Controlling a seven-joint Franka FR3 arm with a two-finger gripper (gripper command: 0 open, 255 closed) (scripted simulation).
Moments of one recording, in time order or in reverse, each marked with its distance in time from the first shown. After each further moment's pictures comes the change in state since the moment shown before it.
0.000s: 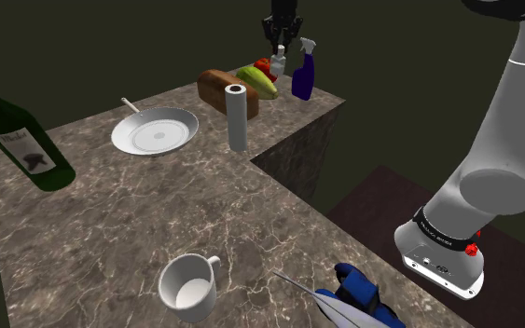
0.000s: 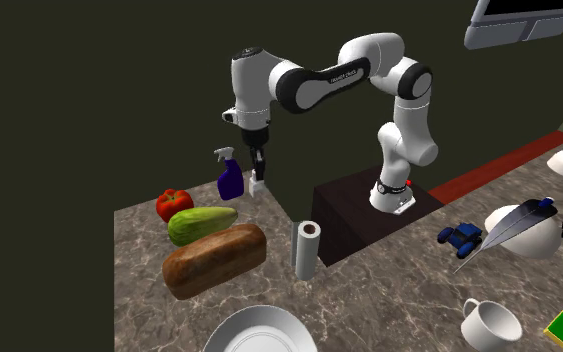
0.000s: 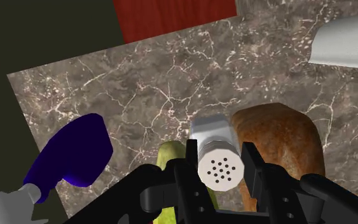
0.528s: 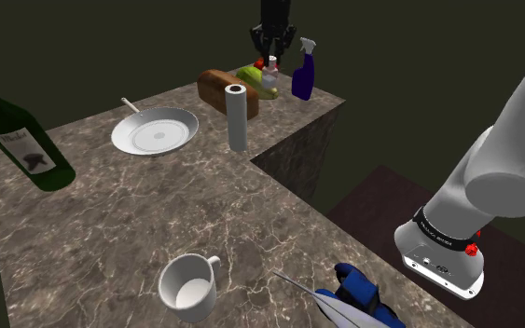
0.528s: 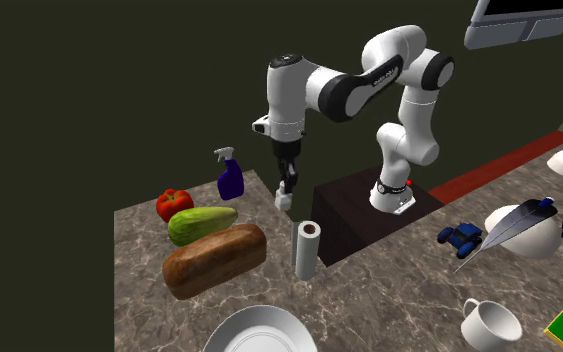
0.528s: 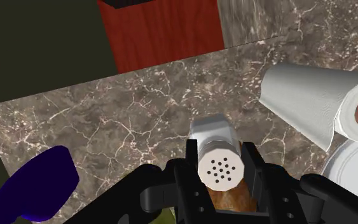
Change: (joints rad) arm 0.095 -0.167 0.063 -0.231 -0.011 0.066 0.157
